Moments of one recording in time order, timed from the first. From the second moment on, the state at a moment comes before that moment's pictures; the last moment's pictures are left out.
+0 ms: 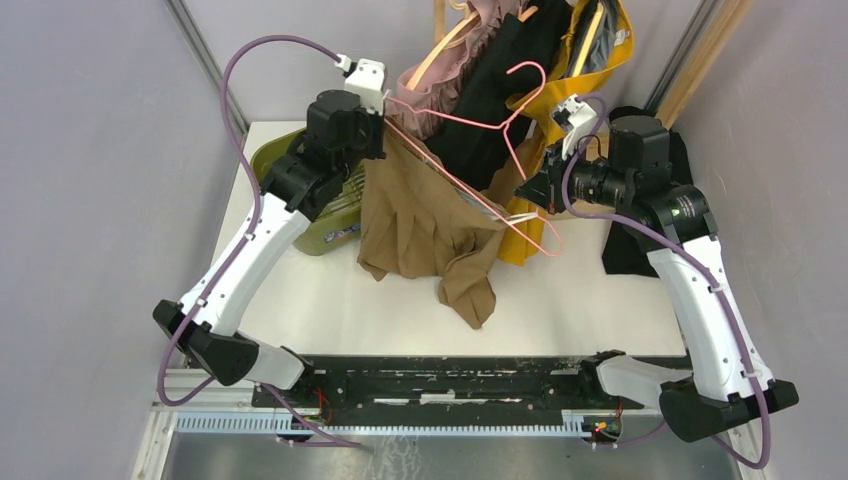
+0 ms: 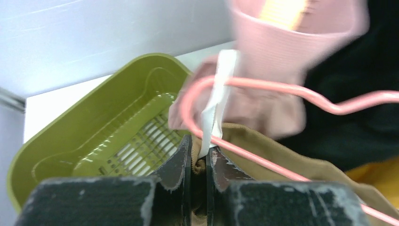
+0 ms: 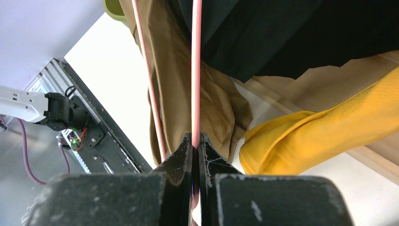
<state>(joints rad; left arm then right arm) -0.58 1.43 1.68 -0.54 -0.30 -0.03 0.31 1.17 1.56 -0.85 -0.54 0.05</state>
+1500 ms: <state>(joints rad) -0.54 1.44 1.53 -0.39 0.00 -0.20 0.46 1.56 1.80 -0.28 -0.60 0.32</state>
